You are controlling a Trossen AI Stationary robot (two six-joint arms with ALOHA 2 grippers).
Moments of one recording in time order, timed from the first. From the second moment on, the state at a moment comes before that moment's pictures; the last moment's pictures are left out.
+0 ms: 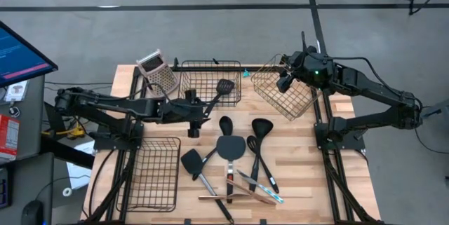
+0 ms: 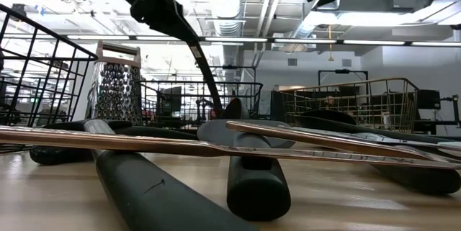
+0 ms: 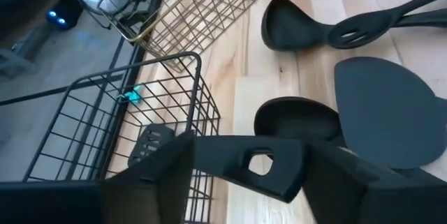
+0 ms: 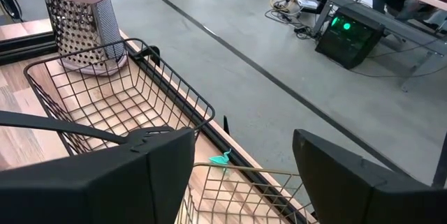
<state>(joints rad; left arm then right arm) -0.03 1.25 0.84 -0.20 -0.37 0.26 -0.28 1.02 1.18 -0.63 0.52 0.04</state>
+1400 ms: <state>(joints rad) 0.40 1.01 0.84 -0.33 -0.28 -0.65 -0.28 1.02 1.18 -0.63 0.52 0.06</state>
